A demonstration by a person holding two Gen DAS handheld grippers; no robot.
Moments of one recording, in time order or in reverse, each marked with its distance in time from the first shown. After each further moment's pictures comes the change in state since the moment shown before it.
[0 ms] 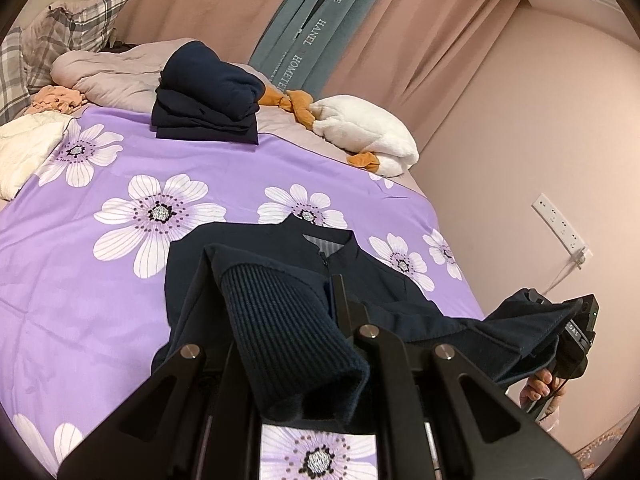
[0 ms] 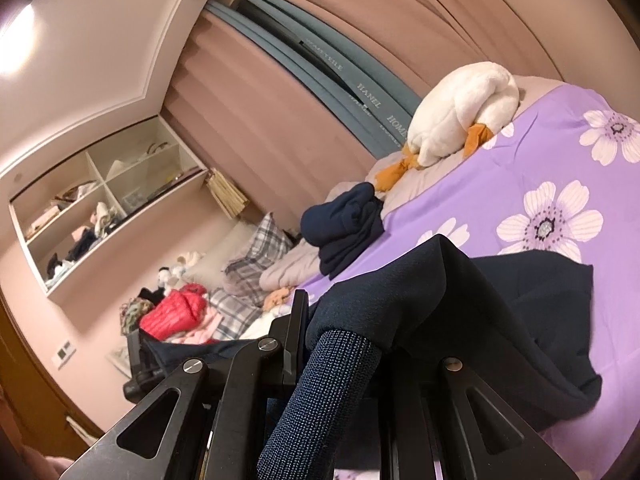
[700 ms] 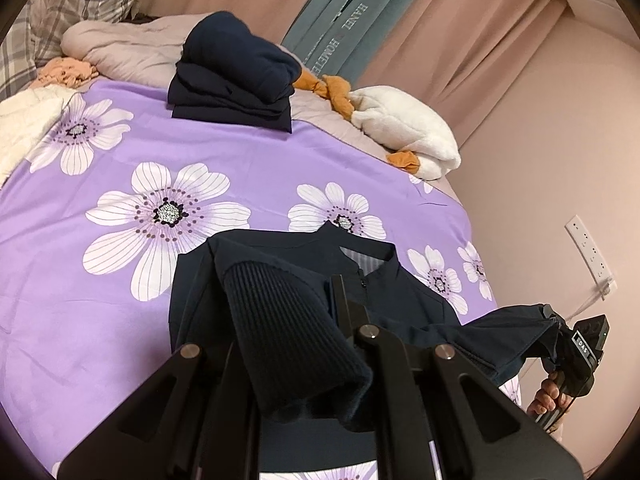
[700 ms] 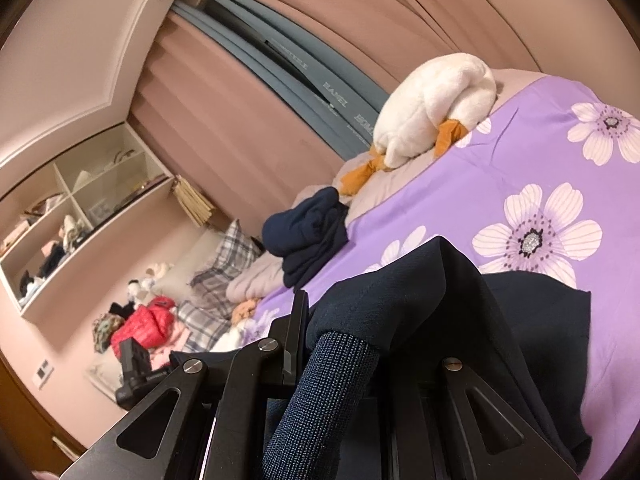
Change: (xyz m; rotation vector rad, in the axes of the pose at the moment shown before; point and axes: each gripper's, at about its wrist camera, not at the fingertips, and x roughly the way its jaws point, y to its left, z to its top) left arm 0.080 0.040 0.032 -0.095 0.054 0.071; right arm 0.043 -0.046 0.025 0.036 0.006 -0.095
